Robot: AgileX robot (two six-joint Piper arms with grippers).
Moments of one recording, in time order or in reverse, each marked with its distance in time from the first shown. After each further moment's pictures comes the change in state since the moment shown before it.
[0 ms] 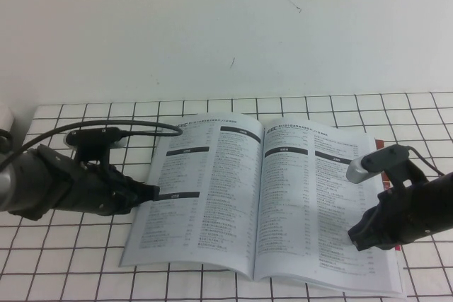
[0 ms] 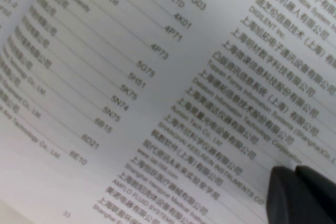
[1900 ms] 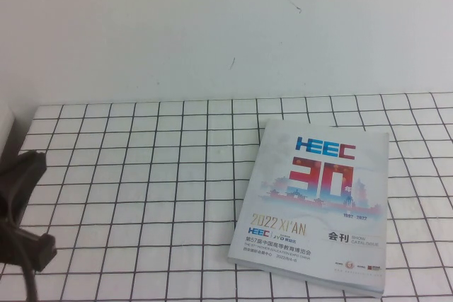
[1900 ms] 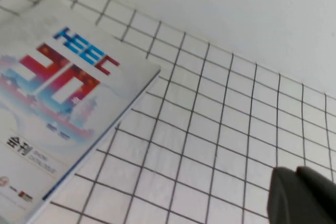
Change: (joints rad) right arm 0.000 -1.167 0.100 -1.252 0.297 1.071; left arm -0.018 -1.197 0.422 0.110 0.008 0.156
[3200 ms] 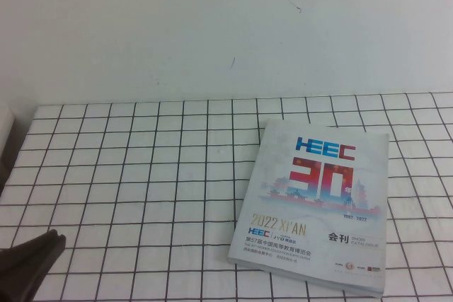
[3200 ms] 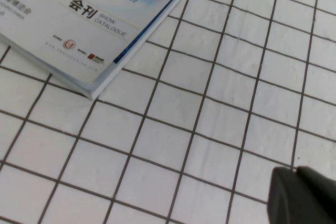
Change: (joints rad) right arm 0.000 -0.189 0.315 0.181 0.063 0.001; left arm 0.000 -0.288 0.152 -0.017 0.195 0.134
